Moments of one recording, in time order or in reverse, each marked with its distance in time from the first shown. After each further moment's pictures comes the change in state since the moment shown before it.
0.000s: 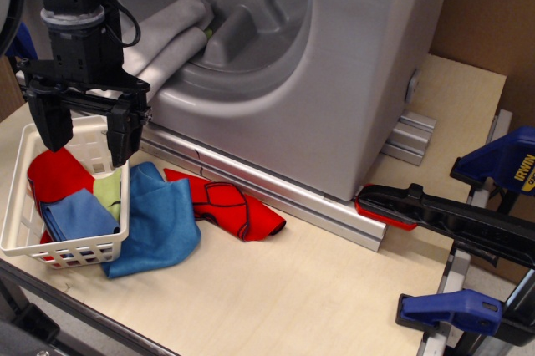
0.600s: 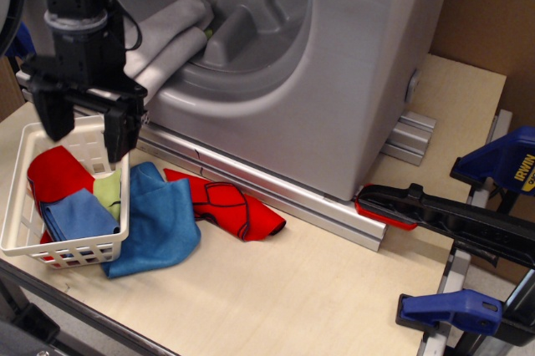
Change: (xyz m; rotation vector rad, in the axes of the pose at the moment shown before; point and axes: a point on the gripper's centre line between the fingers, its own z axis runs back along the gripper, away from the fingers) arm 0.021 0.004 0.000 0.091 -0.094 -0.151
